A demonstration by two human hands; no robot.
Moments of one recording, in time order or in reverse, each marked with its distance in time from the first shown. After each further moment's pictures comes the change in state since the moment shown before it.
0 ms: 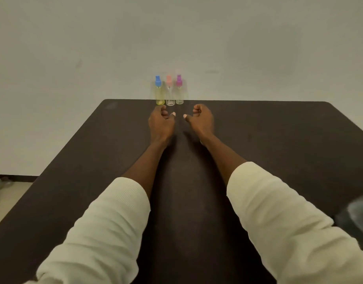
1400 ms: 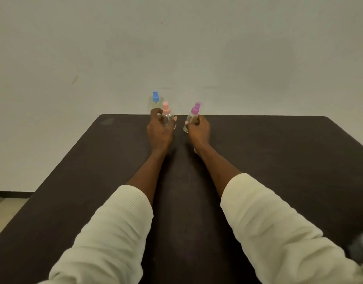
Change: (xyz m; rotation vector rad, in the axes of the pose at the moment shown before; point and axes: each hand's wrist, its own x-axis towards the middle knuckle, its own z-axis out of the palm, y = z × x) left_hand 0.023 0.009 0.011 -0.044 0.056 0.129; right_hand 0.023 -0.006 0.016 0.209 0.079 0.130
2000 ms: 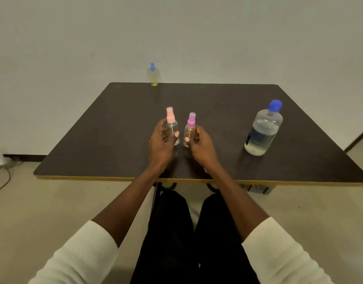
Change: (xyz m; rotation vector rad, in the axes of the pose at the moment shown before) left_hand -0.298 0.086 -0.143 -0.214 -0.264 -0.088; right_hand -0.319 -0.008 -0.180 -0.109 -0.293 -0.158
